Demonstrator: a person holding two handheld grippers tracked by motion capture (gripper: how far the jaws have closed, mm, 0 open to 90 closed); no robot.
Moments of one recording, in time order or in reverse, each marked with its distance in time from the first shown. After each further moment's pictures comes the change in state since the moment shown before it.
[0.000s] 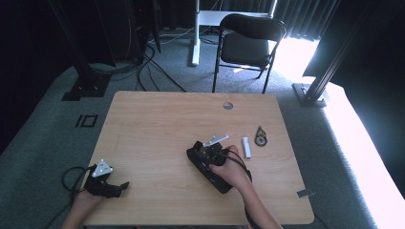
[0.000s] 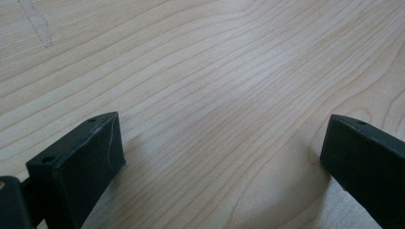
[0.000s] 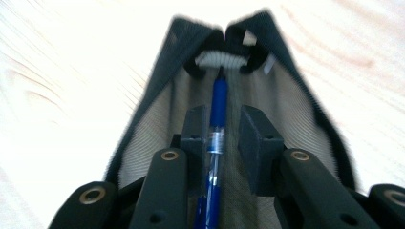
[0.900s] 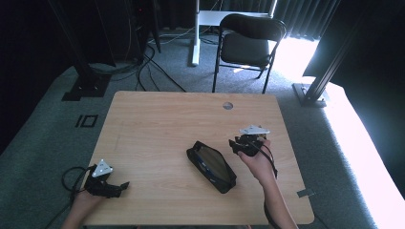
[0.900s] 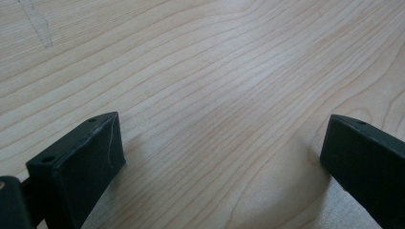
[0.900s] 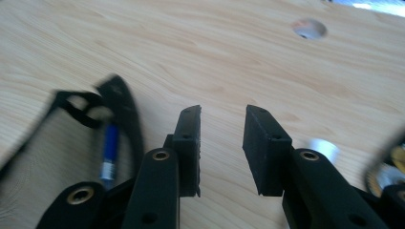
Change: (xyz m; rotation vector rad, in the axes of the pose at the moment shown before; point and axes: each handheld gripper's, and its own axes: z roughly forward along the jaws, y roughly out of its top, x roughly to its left) left arm 0.000 0.000 0.000 0.000 0.000 -0.001; right arm -0.074 -0.027 -0.051 -0.230 -0.171 0.203
